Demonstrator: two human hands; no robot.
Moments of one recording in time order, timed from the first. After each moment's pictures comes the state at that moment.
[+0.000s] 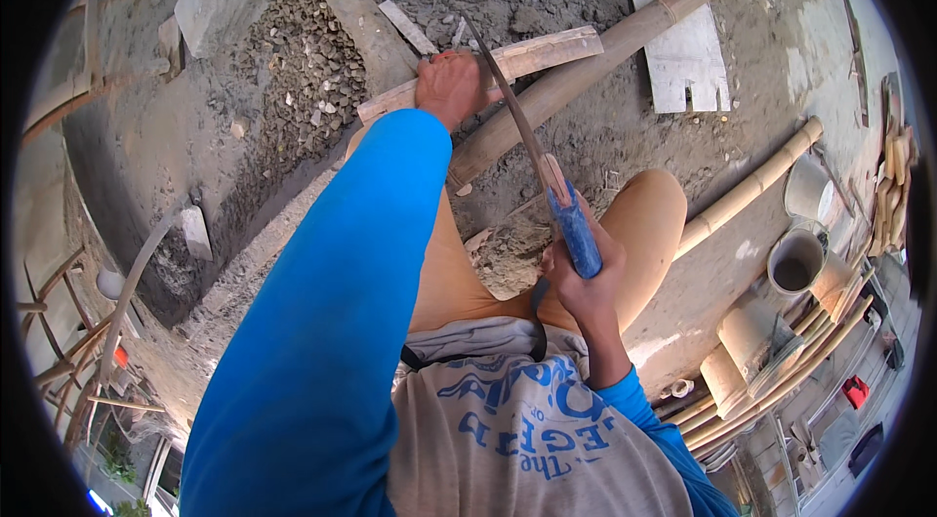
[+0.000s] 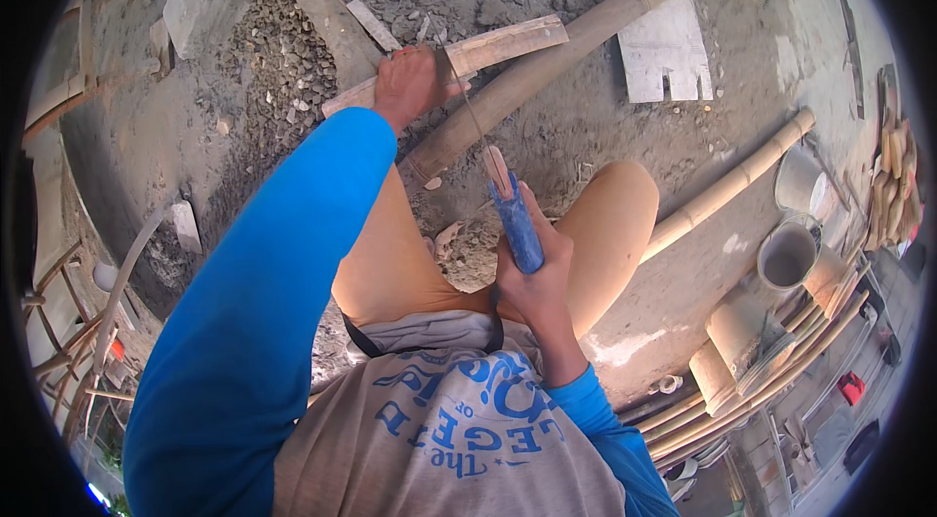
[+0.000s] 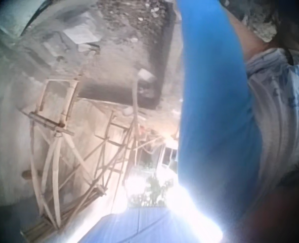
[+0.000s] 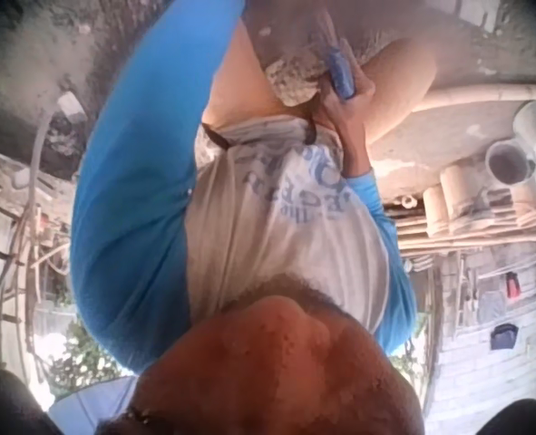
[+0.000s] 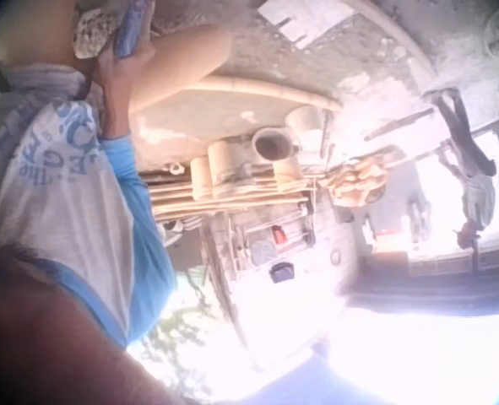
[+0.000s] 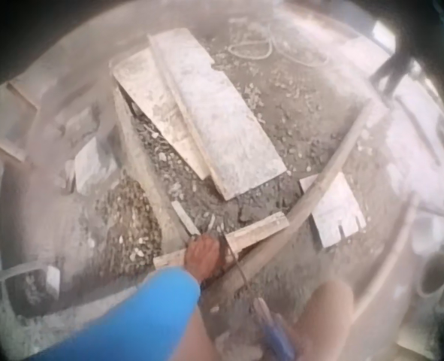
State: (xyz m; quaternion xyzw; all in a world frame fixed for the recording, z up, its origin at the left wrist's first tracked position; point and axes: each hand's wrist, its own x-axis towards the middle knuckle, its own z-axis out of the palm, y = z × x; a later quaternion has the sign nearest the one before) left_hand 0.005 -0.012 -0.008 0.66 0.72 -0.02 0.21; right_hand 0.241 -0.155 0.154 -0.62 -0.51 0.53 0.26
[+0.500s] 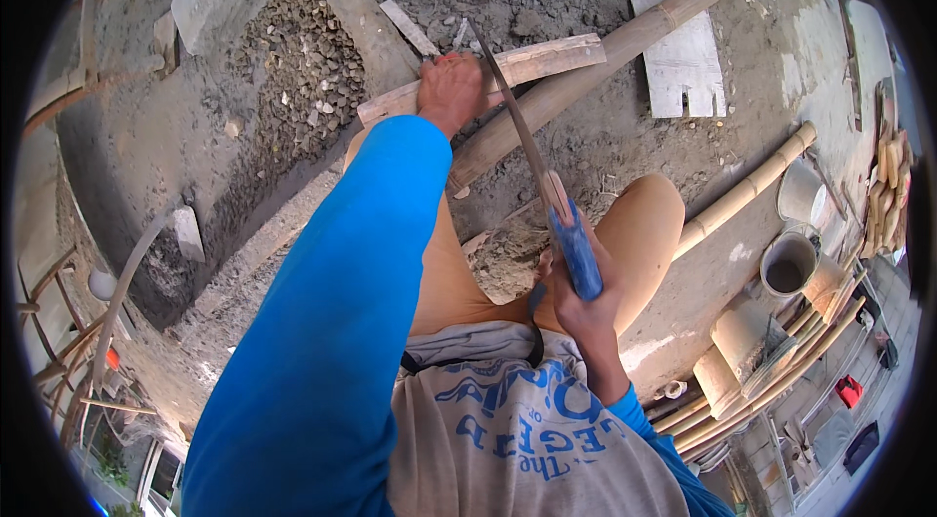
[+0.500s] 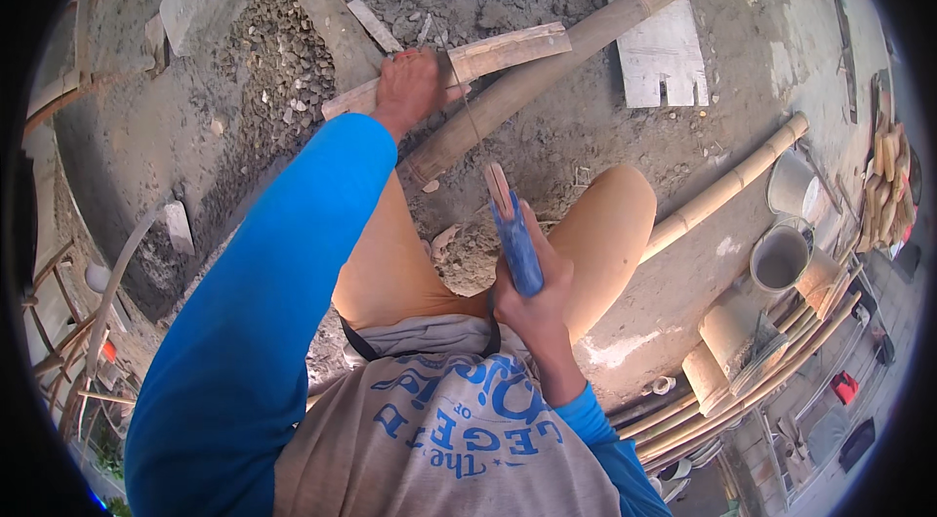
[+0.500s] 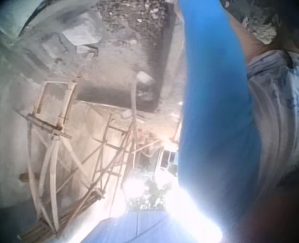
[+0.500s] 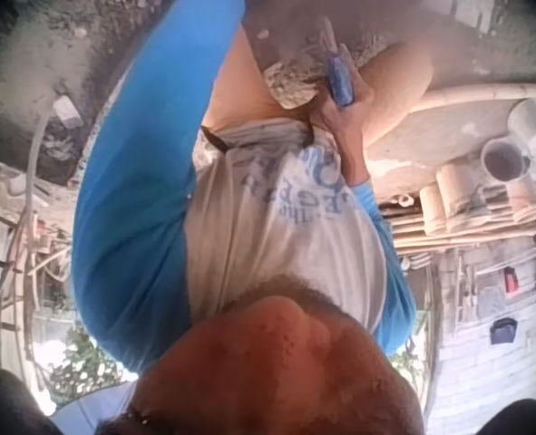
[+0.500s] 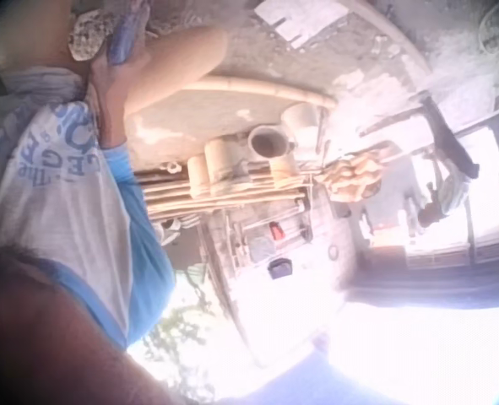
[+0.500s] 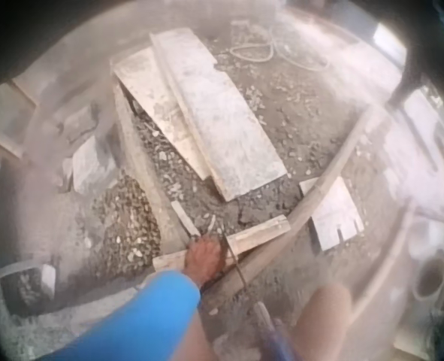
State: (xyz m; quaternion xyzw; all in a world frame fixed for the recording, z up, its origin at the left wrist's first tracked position) left_hand 0.000 -0.017 -0.029 0.67 0.72 -0.01 0.16; right_hand 0.229 -0.157 0.163 -0.61 -0.57 0.48 0.25
